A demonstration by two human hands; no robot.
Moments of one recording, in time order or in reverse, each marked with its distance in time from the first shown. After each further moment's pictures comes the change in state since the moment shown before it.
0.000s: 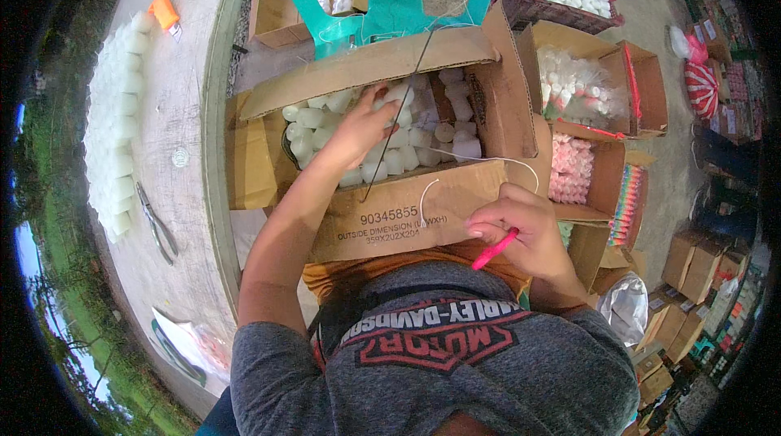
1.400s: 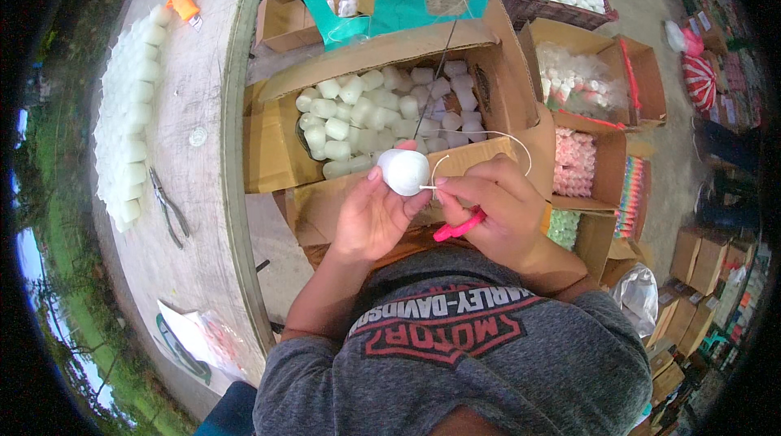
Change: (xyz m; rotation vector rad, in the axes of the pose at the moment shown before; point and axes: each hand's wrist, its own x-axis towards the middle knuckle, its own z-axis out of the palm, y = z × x) left_hand -0.148 -0.007 0.027 -1.261 -0.306 0.045; right_hand 0.013 -0.030 0.055 -0.250 0.441 -0.388
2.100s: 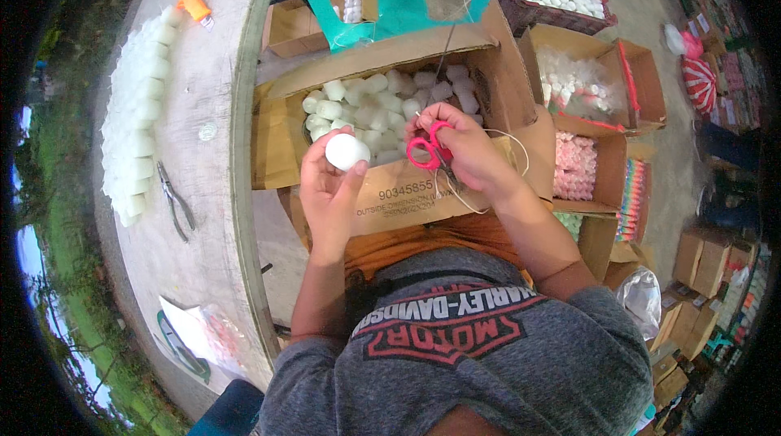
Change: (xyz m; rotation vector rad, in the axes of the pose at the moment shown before) left_hand -0.008 0.029 -0.001 1.109 0.226 0.752; right_hand 0.008 0.071 0.055 1.021 -0.246 0.905
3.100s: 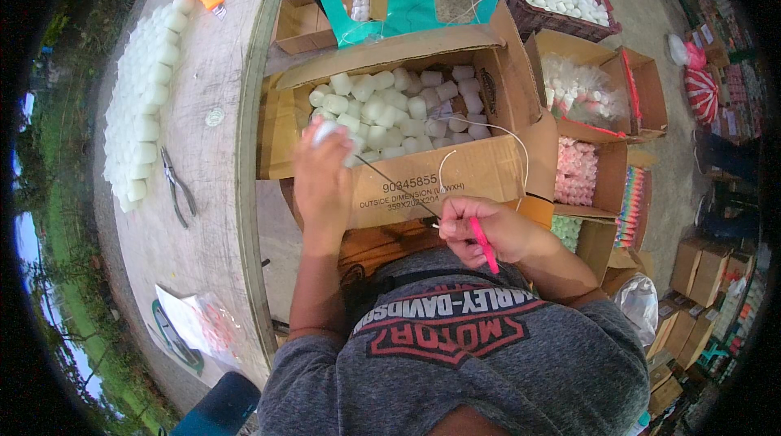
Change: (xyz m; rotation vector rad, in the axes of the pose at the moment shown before) left_hand 0.002 0.002 -0.024 1.021 -0.016 0.616; right_hand -0.099 -0.020 0.016 0.242 -0.348 0.571
